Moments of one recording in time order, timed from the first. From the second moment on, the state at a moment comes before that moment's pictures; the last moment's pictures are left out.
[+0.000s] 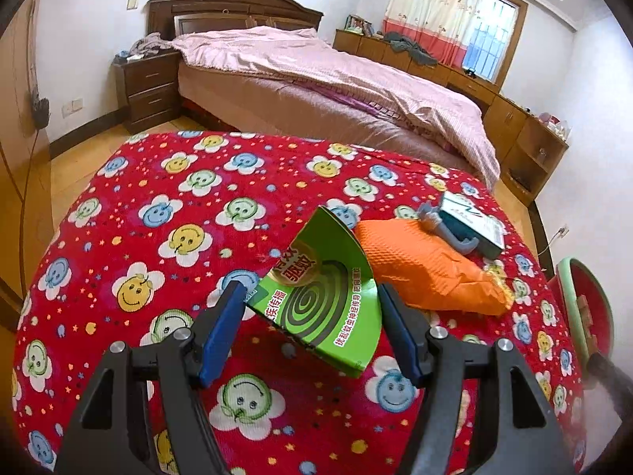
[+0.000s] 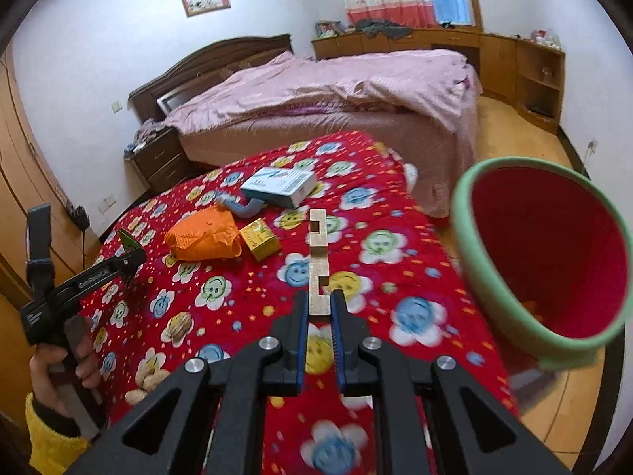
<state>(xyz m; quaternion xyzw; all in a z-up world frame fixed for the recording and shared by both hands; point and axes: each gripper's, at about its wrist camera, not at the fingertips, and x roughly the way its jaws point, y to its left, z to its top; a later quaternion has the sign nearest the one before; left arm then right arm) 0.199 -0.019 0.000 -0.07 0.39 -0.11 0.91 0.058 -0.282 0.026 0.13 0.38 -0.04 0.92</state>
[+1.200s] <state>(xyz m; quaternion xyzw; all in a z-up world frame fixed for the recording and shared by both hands) 0.098 -0.256 0.092 0.05 0.37 -0.36 0.85 -0.058 -0.430 0.062 0.26 0.27 -0.16 0.91</state>
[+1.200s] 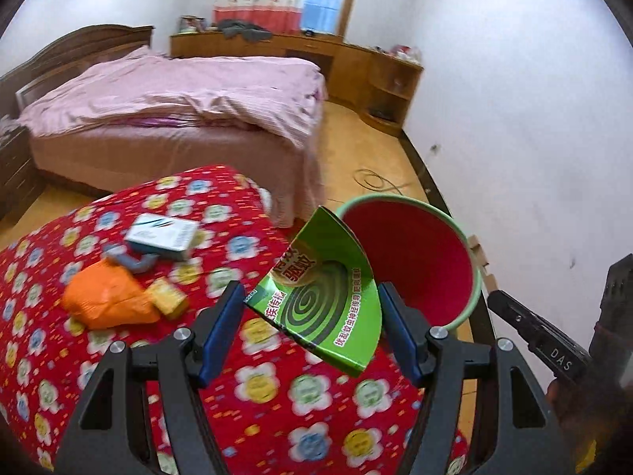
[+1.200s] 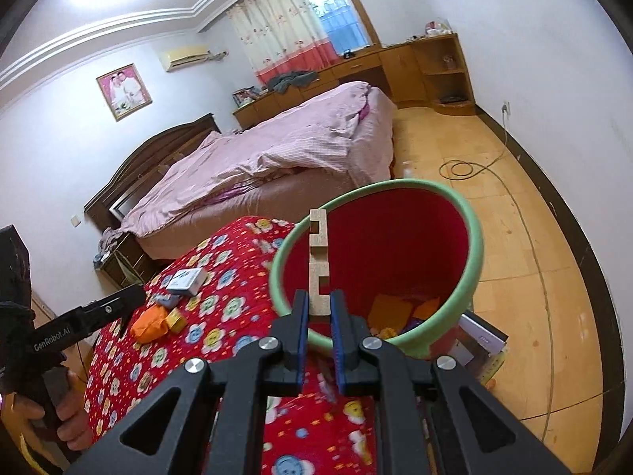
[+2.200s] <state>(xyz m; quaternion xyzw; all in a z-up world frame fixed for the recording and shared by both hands) 0.105 -0.384 0.028 0.10 0.42 -0.42 0.80 -0.037 -0.504 0.018 0.30 0.29 -0.20 0.88</state>
